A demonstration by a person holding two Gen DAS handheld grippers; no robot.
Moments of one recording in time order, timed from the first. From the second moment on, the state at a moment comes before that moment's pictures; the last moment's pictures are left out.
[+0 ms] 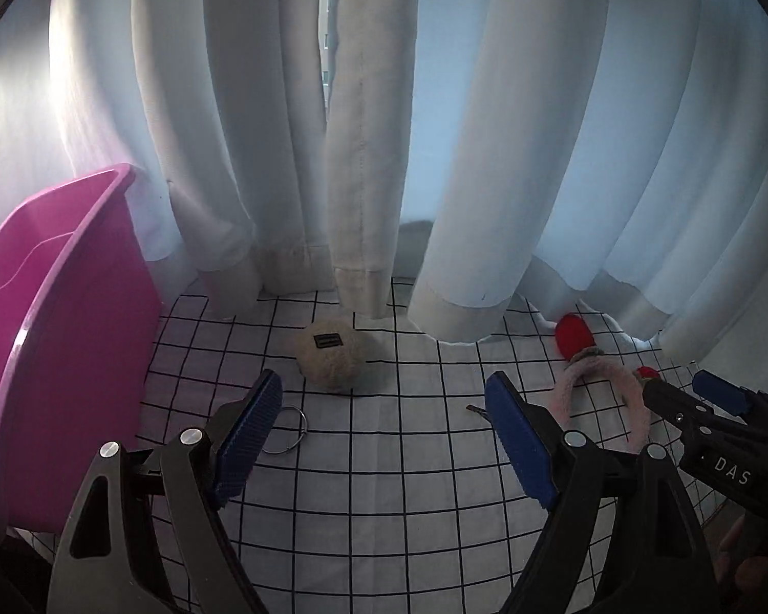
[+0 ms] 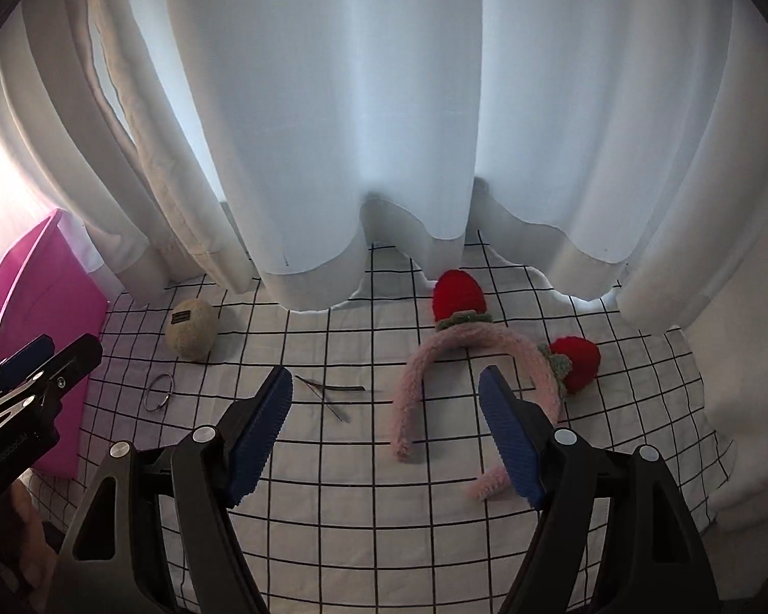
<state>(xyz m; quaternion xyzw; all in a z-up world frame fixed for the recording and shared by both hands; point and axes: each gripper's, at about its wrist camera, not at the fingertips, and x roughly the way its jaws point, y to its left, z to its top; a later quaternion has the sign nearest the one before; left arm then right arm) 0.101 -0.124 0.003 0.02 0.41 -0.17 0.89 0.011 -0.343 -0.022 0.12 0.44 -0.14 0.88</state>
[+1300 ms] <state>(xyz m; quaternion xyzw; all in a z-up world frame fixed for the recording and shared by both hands) 0.144 -0.251 -0.156 0.10 0.52 -0.16 0.83 0.004 -0.473 -0.146 0.19 0.50 -0.20 0.82</state>
